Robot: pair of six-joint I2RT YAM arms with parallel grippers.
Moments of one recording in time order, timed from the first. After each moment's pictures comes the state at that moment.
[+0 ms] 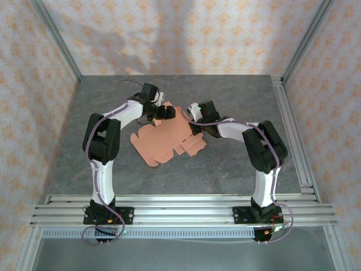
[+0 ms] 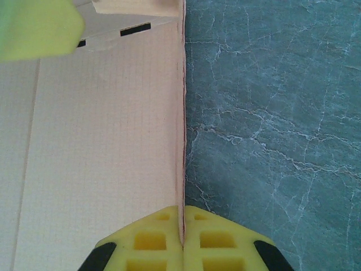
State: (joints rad) left arm -0.26 2.07 1.52 -0.48 0.33 -0.32; right arm 0.49 1.93 1.16 -0.04 -0.20 -0.08
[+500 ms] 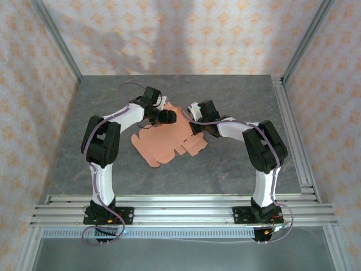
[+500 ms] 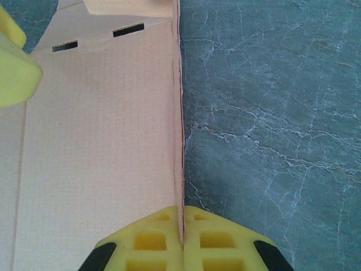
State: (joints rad) left arm -0.29 2.02 1.44 -0.46 0.35 -0.33; right arm 0.49 1.93 1.18 -0.07 -0.18 -0.08
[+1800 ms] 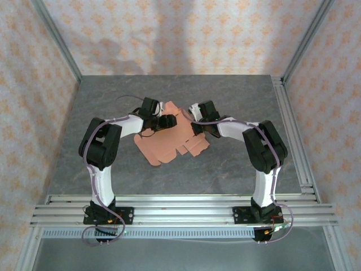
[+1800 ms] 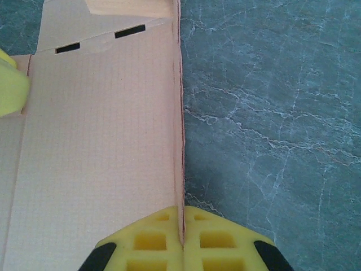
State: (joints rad) left arm -0.30 1.98 1.19 -0.10 0.38 -0.55; right arm 0.49 1.93 1.18 -0.11 -0.12 -0.09
